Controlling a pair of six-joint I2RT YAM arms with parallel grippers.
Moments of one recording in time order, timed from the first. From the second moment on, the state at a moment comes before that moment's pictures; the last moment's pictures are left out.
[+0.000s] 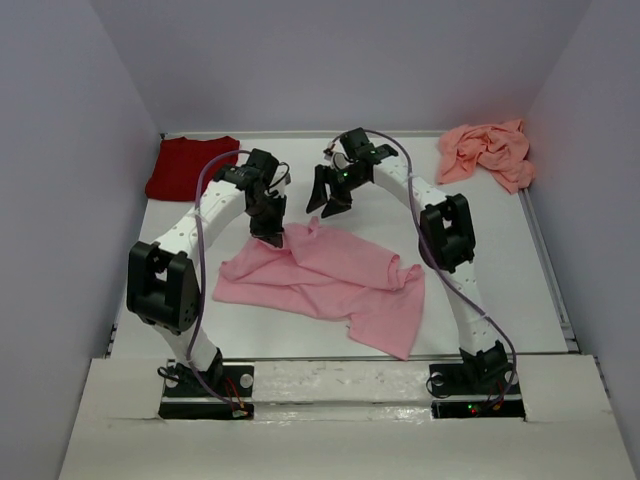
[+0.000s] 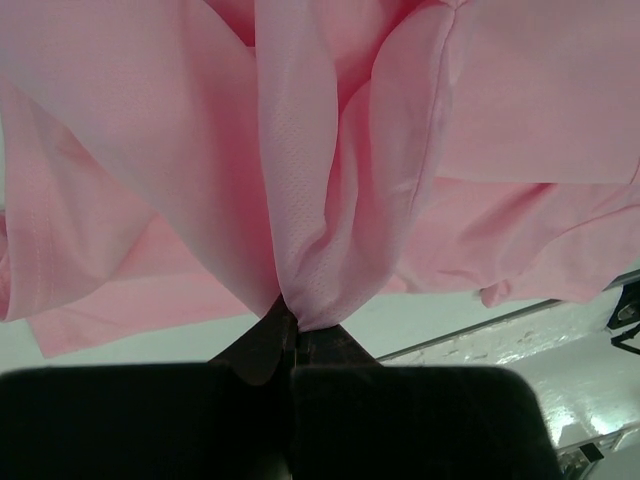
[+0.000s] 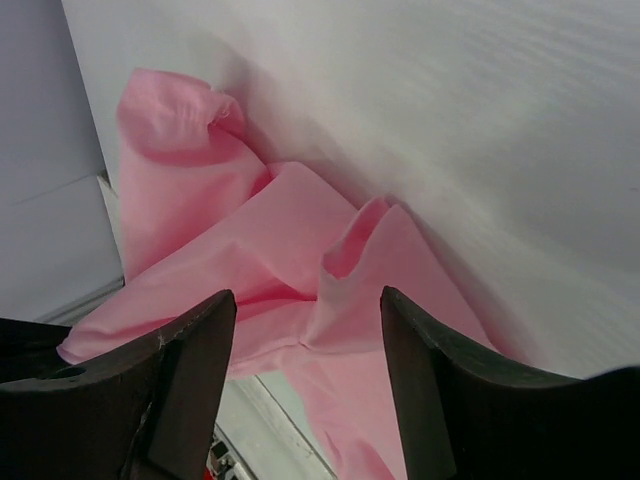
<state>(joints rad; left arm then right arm) -0.38 1.67 1.43 -1.03 0.21 -0.28 0.46 2.43 2.22 -0.82 -0.71 0.45</state>
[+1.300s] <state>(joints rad) -0.39 1.69 1.45 -1.03 0.21 -0.27 0.50 2.42 2.21 -0.89 -0.42 0.42</state>
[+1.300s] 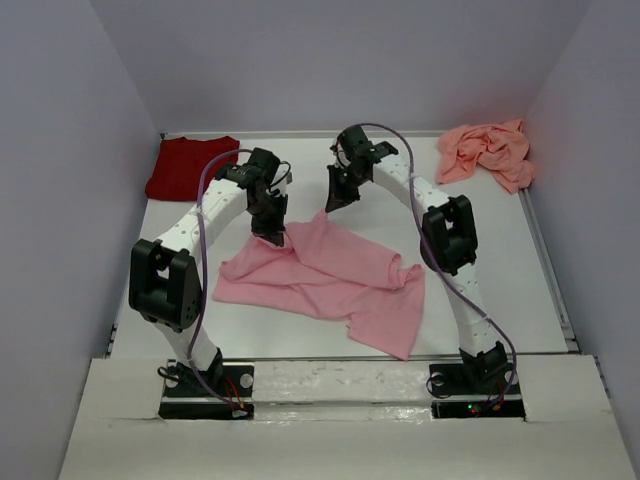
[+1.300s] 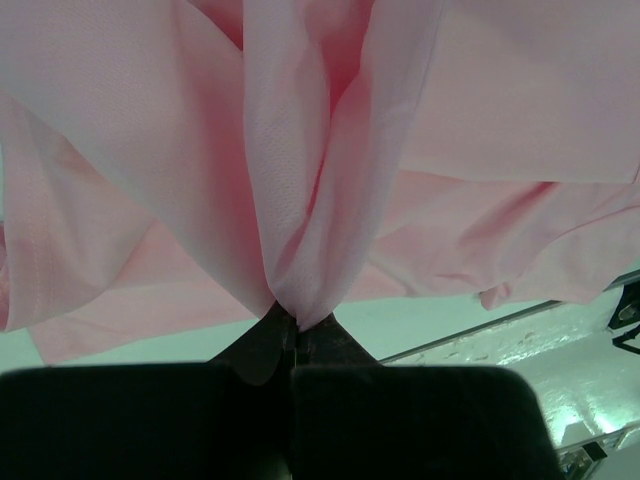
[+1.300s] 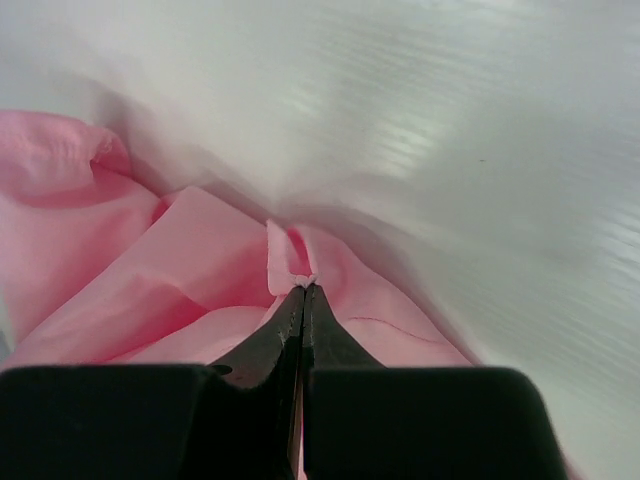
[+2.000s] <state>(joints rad) -0.39 1.69 1.42 -1.09 0.20 -0.26 0.72 2.31 2.18 -0.99 -0.66 0.44</state>
